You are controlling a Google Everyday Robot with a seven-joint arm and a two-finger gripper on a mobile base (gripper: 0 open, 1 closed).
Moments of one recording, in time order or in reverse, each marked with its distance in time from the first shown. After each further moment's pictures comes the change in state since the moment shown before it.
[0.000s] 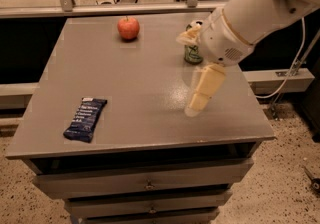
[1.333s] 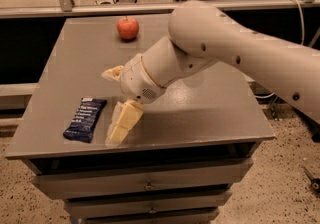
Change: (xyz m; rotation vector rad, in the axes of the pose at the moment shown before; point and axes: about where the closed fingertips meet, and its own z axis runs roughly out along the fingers) arm -0.114 0.040 0.146 -0.197 -0.338 -0.050
